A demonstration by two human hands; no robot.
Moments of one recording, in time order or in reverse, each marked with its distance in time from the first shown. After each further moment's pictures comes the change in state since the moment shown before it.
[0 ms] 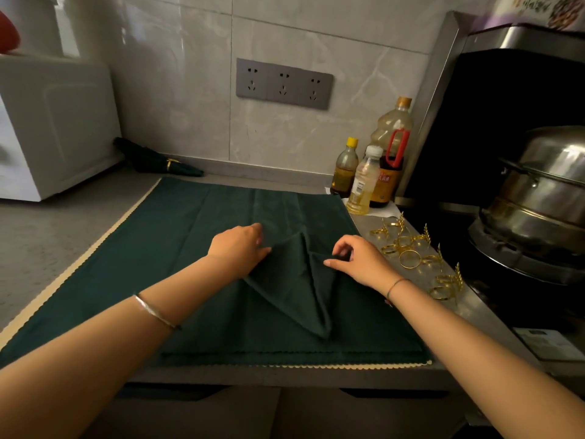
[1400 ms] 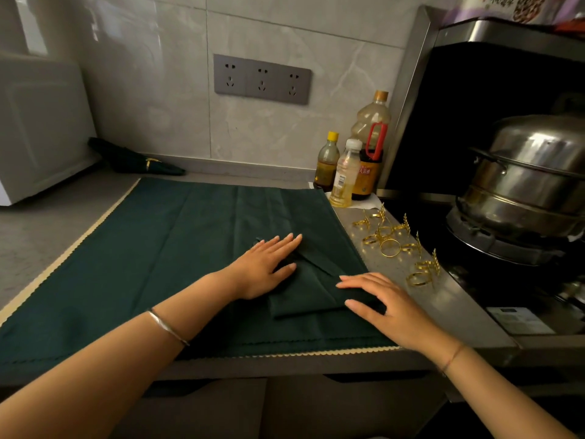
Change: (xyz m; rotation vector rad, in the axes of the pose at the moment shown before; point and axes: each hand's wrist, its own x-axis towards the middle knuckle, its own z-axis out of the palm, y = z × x) left_hand -0.011 0.030 0.035 -0.156 -0.235 0.474; right_hand -0.115 0.029 -0.022 -0.014 -0.085 -0.229
